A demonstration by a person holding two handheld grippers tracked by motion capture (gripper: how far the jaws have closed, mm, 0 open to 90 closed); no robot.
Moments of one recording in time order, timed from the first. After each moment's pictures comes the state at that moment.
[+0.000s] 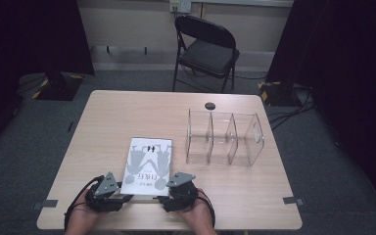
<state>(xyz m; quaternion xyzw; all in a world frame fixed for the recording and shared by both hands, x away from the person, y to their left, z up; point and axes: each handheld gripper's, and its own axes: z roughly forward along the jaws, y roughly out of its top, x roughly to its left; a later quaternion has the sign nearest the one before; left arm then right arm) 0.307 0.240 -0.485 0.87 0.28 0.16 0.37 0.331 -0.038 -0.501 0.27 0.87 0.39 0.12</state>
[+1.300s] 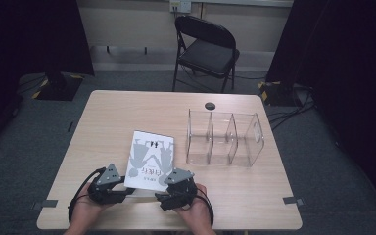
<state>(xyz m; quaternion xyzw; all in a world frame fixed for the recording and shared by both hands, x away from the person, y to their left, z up) 0.322 0.233 -0.466 0.87 0.30 0.14 0.38 0.328 -0.032 -0.475 0.27 0.86 0.39 0.14</state>
